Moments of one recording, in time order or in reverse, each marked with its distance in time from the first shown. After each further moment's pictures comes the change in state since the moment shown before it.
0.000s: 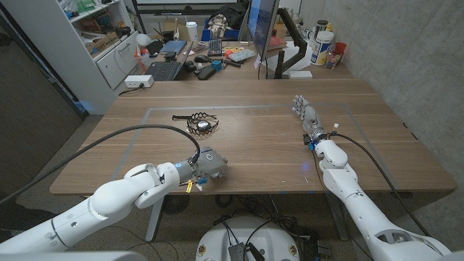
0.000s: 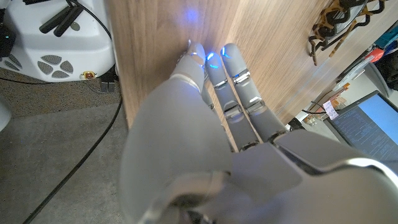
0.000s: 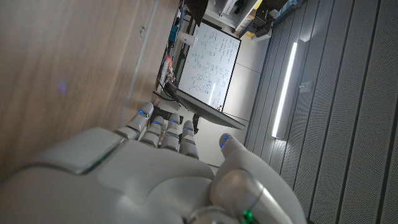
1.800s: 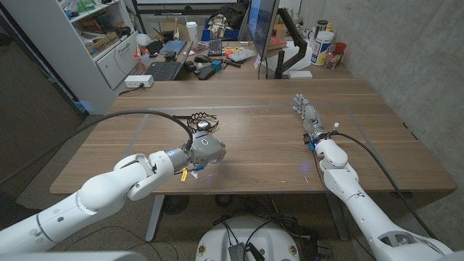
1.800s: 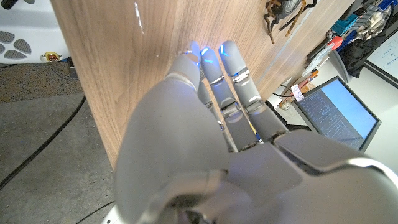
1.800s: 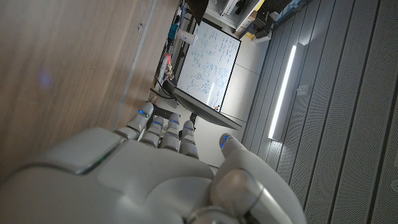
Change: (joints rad) left arm 0.028 0.038 -0.092 -0.081 -0.036 0.067 0.041; left_hand -0.028 -0.001 0.027 -0.027 0.027 0.016 -0.005 -0.035 -0.052 0.044 -0.001 0.000 -0.061 0.120 -0.042 -0.103 -0.040 0.050 -0.015 0.018 -0.015; right arm -0.011 -0.023 -0.026 -0.028 -0.010 0.007 -0.042; right_hand 0.000 0.000 0.003 0.003 0.000 0.000 0.000 0.000 0.000 0.000 0.000 0.000 0.000 0.000 0.000 -0.004 0.001 0.000 0.000 -0.008 0.000
